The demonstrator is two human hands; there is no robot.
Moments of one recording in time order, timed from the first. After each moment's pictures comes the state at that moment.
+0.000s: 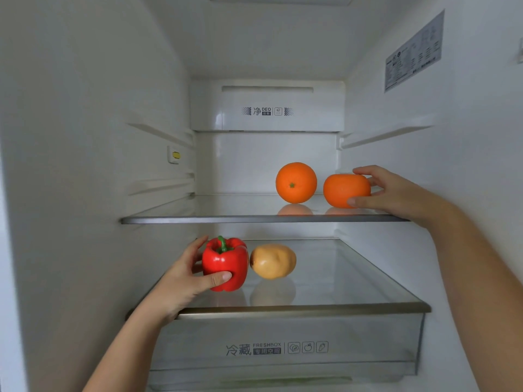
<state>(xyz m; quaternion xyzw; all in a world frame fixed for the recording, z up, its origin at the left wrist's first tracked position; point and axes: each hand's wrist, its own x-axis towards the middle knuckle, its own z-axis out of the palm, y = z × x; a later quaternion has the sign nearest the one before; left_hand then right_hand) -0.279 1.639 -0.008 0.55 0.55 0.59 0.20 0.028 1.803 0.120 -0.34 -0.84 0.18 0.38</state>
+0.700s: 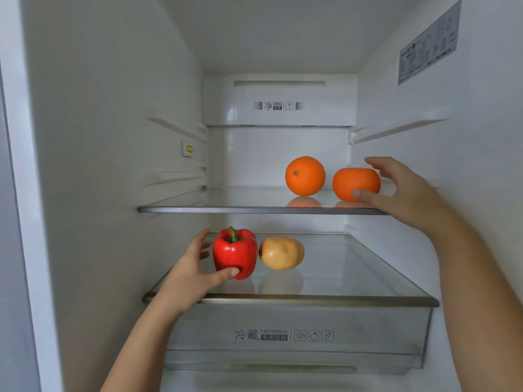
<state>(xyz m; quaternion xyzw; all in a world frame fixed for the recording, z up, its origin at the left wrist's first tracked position) -0.263 1.623 -0.011 0.51 0.65 0.56 0.05 0.023 1.772 0.105 -0.31 -0.82 0.11 0.48</state>
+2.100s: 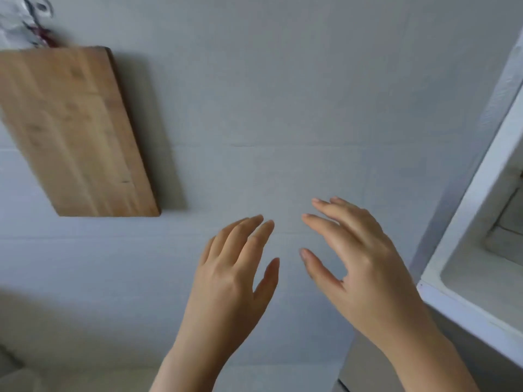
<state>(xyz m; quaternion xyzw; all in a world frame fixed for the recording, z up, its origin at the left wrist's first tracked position) -0.199 1.188 -0.109 0.26 0.86 0.24 -0.38 -0.181 1.358 -0.088 0.19 -0.87 0.18 0.43</state>
